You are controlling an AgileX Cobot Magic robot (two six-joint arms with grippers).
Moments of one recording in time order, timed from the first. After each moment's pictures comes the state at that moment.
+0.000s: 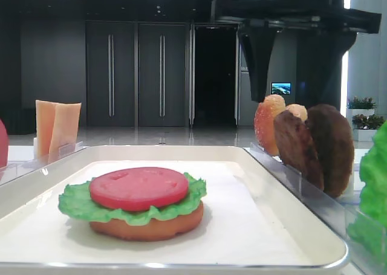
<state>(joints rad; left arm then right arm) 0.06 -0.02 -0.47 -0.04 1.11 0.07 0.58 1.78 -1.38 0.02 1.10 0.41</state>
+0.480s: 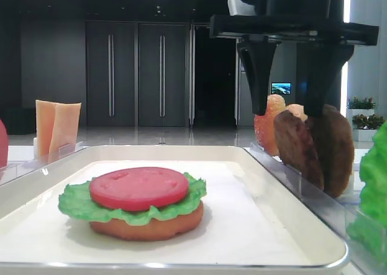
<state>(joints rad) 0.06 -0.02 -0.47 -0.04 1.11 0.07 0.58 1.82 -1.38 0.01 1.11 0.41</state>
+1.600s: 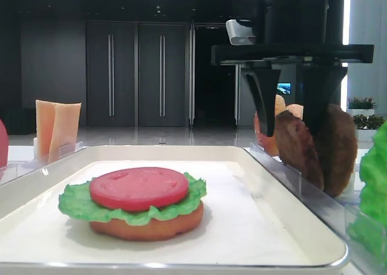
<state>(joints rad) 0.06 -0.02 -0.47 -0.04 1.11 0.07 0.58 1.87 -1.38 -0.04 1.07 0.43</state>
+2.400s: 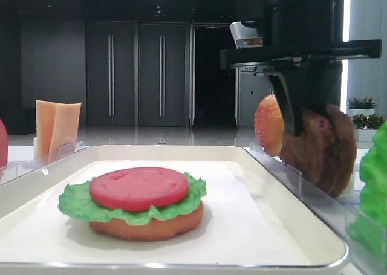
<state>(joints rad) 0.06 -0.02 -0.47 -0.04 1.11 0.07 0.58 1.87 -1.38 -0.10 1.11 0.44</state>
